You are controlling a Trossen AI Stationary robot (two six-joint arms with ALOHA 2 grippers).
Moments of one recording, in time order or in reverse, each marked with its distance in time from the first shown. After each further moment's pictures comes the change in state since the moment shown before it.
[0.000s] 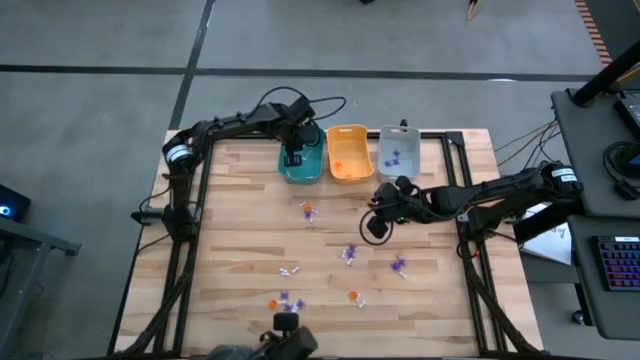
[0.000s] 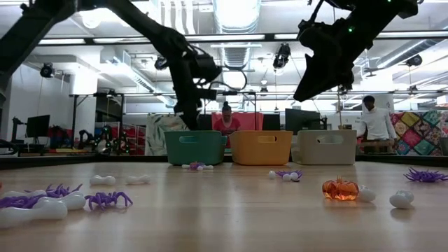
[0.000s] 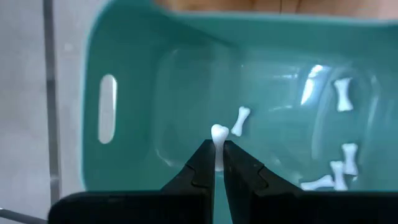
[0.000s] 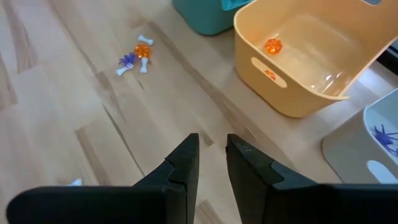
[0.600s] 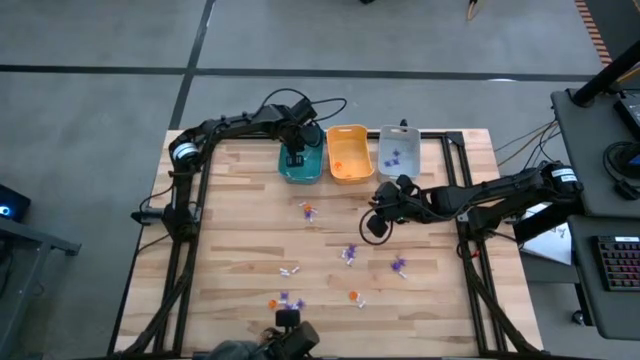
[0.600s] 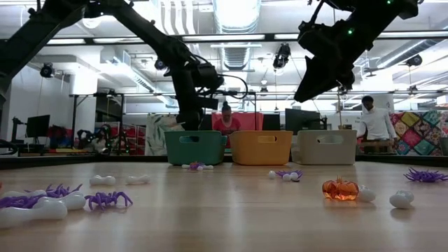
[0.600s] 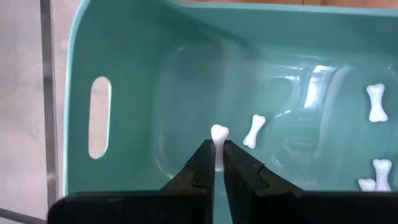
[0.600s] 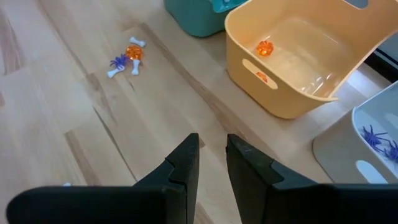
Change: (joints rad) left arm 0.013 0.054 0.004 0.050 0.000 -0.002; right arm 0.000 0.000 -0.006 0.001 0.029 -0.003
